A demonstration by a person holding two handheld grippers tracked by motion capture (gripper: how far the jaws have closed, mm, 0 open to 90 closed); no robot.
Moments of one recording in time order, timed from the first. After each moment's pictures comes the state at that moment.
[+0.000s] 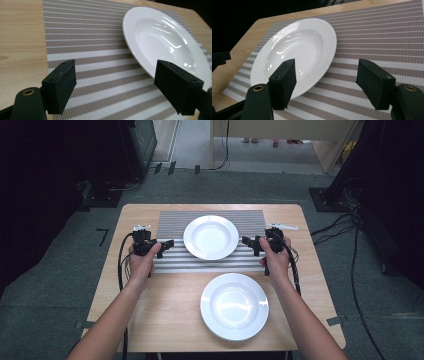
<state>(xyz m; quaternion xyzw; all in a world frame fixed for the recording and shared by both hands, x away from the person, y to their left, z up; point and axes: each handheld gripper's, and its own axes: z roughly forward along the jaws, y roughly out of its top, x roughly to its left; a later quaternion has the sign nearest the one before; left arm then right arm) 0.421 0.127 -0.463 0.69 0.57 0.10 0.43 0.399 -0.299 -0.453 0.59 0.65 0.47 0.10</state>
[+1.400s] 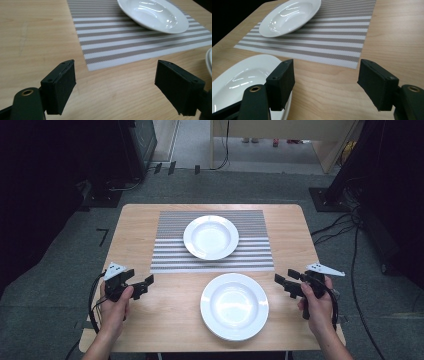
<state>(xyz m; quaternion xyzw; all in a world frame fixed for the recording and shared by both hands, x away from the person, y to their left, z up) 0.279 0.178 -0.463 0.71 0.53 0.17 0.44 0.260 -0.386 -0.469 0.56 0.67 0.48 0.13</state>
